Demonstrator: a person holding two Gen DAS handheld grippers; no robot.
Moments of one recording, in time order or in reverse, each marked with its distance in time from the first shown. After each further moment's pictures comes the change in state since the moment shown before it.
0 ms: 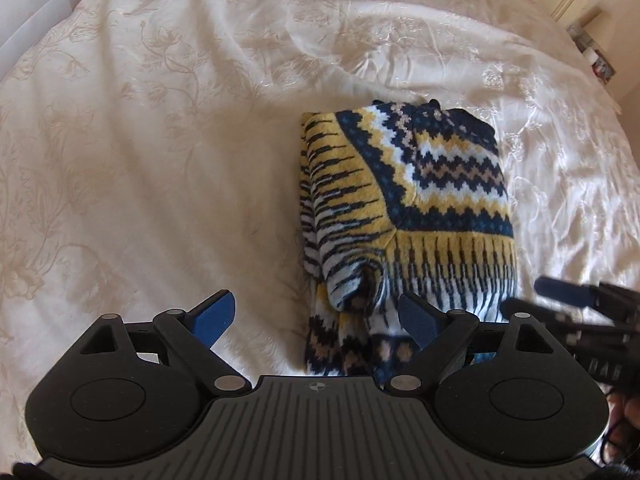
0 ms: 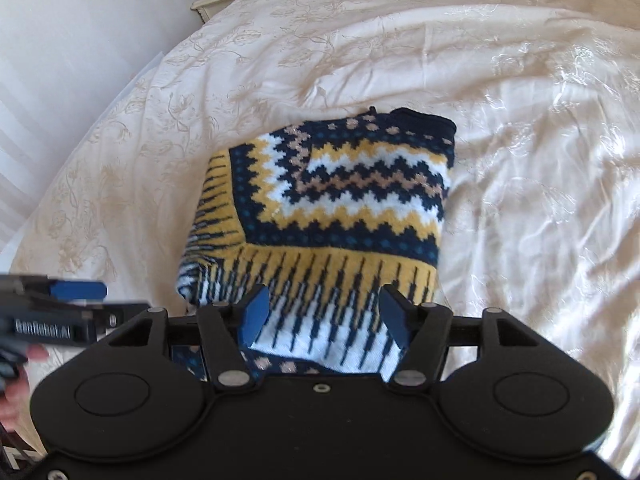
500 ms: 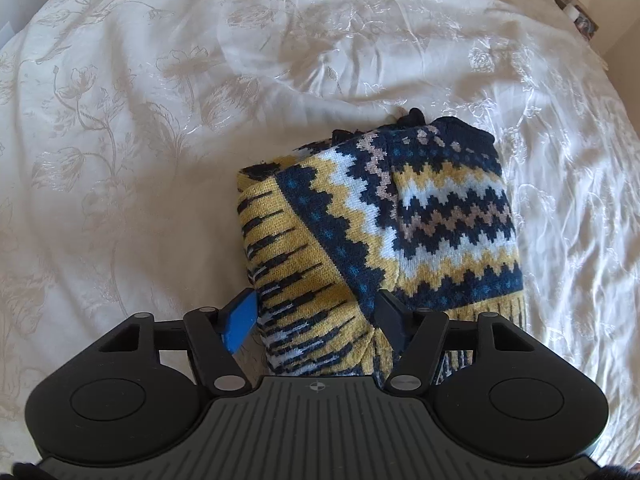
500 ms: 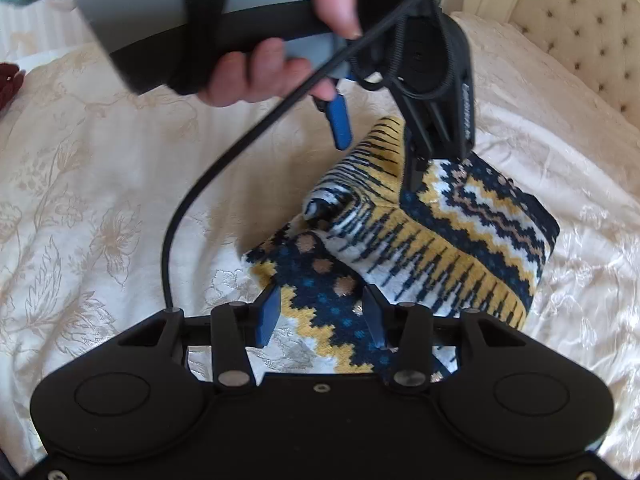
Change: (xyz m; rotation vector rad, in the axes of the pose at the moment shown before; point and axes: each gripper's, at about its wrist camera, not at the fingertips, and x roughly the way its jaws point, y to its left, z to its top) left arm 0.058 -0.030 0.064 0.146 0.071 -0.005; right arm 0.027 0.119 -0.083 -0.653 -0.105 -0.079
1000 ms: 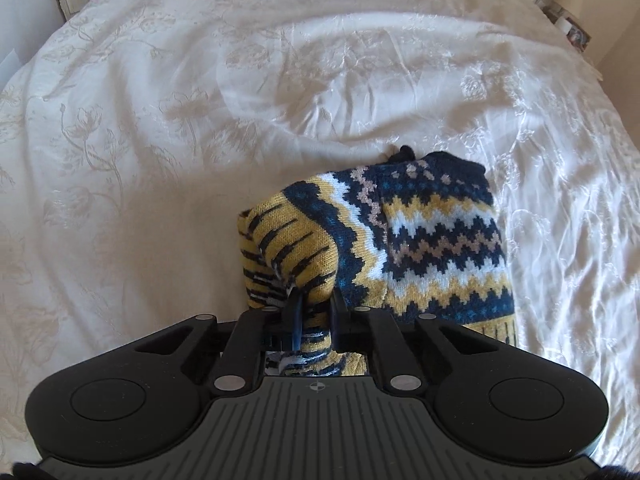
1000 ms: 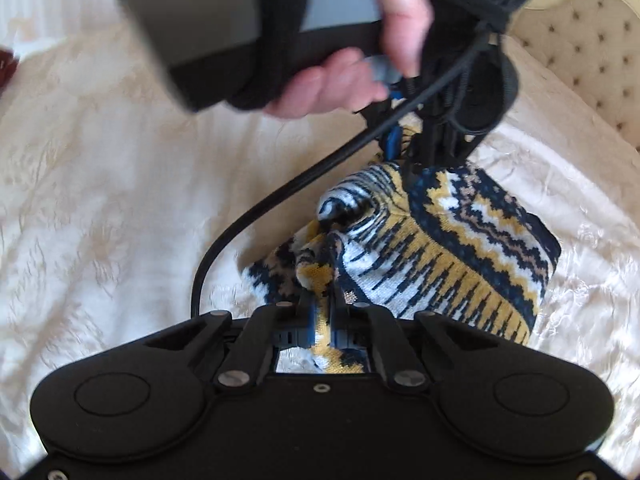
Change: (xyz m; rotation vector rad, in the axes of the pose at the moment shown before) left arm -0.024 -0.005 0.004 0.017 -0.109 0.017; right arm -0.014 -0.013 0.009 0.094 -0.078 -0.036
